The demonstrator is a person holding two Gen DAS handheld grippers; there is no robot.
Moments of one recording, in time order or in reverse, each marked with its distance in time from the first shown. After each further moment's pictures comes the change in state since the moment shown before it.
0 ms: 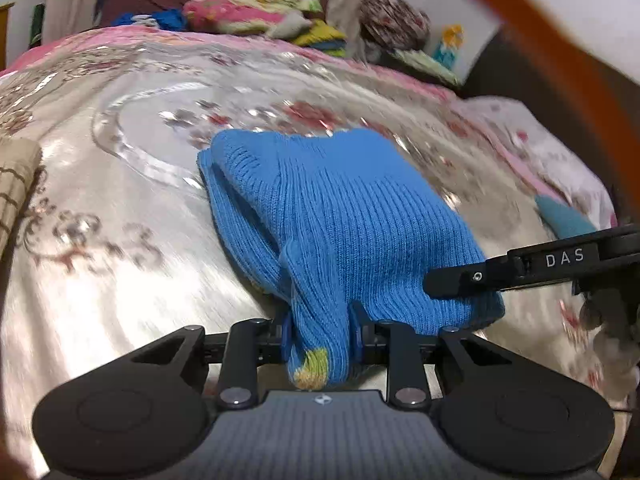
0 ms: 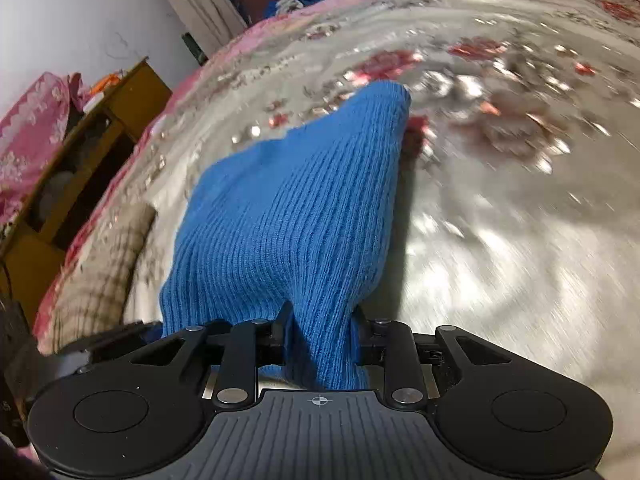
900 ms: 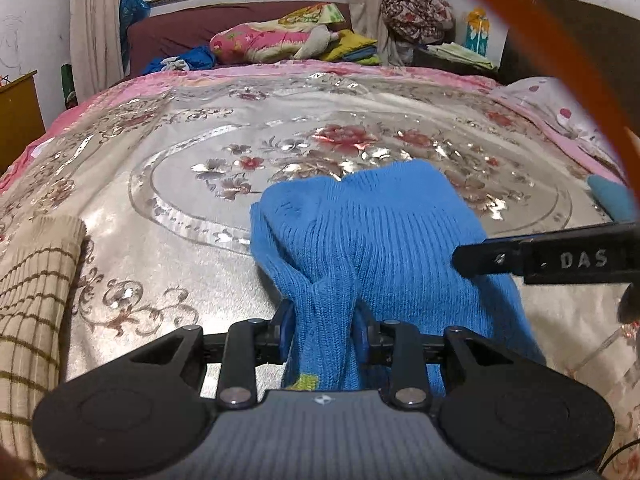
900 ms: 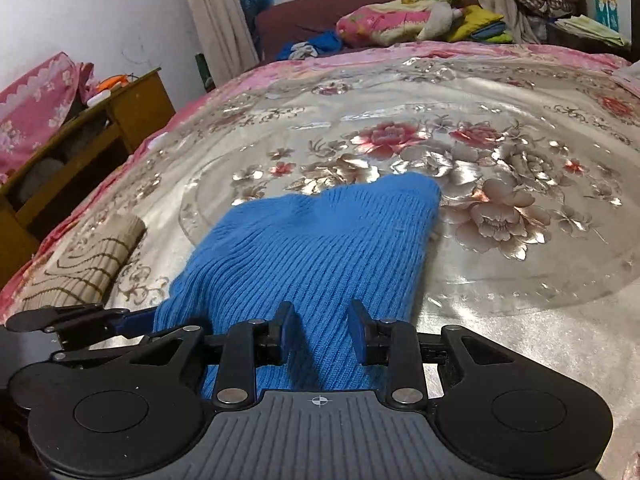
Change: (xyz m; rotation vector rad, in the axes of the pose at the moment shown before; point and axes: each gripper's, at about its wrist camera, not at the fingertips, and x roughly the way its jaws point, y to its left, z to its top) left arm 0.000 -0.029 0.025 0.116 -0.041 0.244; right arm -0.016 0.028 0.005 -0.167 -0.178 -0.105
